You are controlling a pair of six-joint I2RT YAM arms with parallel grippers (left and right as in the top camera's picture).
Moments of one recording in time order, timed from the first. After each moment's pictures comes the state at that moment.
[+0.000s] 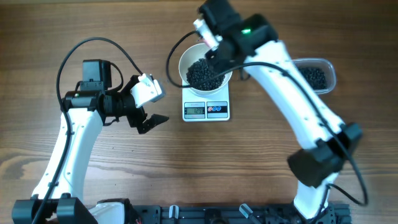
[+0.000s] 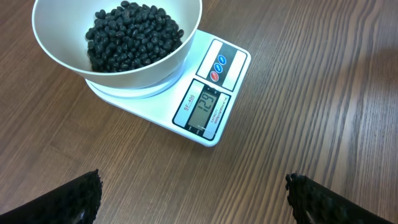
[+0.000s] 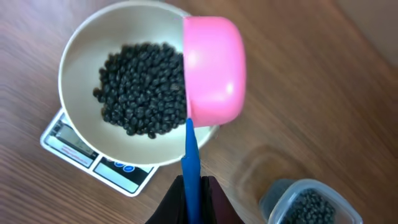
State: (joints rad) left arm 0.02 1.41 1.02 -0.83 0.73 1.05; right arm 0.55 1.97 2.10 -1.28 0.18 -0.17
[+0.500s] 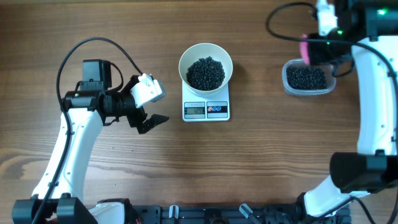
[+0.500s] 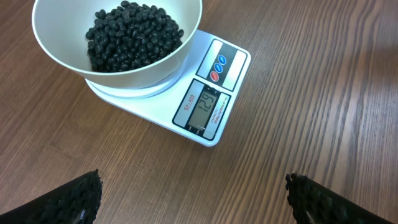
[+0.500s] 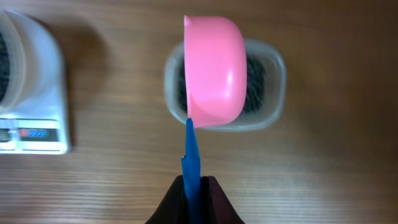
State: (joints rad) left arm 0.02 1.41 1.02 -0.83 0.73 1.05; right arm -0.02 1.81 2.03 -1.53 0.06 -0.08
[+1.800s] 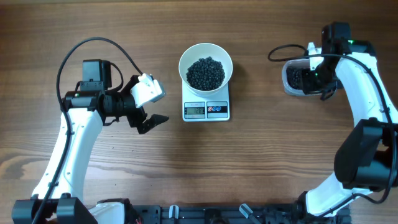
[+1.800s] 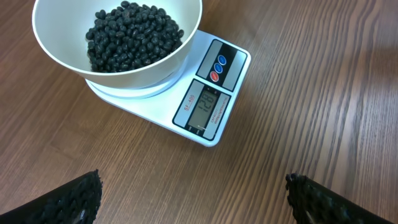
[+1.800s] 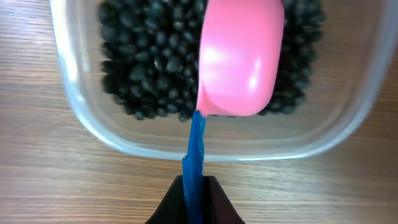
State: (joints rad) left arm 0.02 1.41 1.02 -0.83 0.73 1.05; right arm -0.11 1.84 1.46 -1.09 0.03 -0.19
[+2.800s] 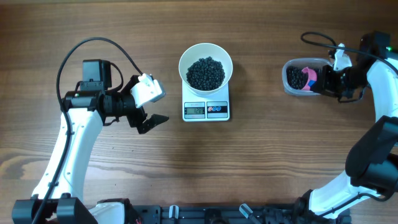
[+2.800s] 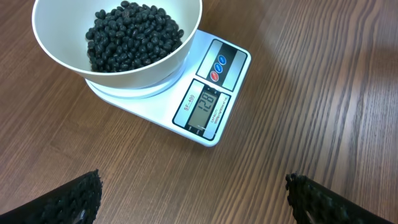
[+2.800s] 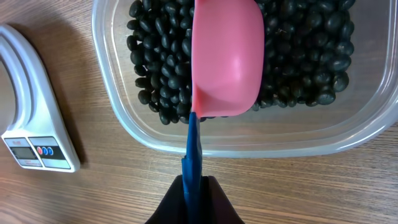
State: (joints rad) left arm 0.02 1.41 1.02 -0.83 0.73 1.05; right arm -0.34 1.85 1.46 -1.10 -0.39 -0.13
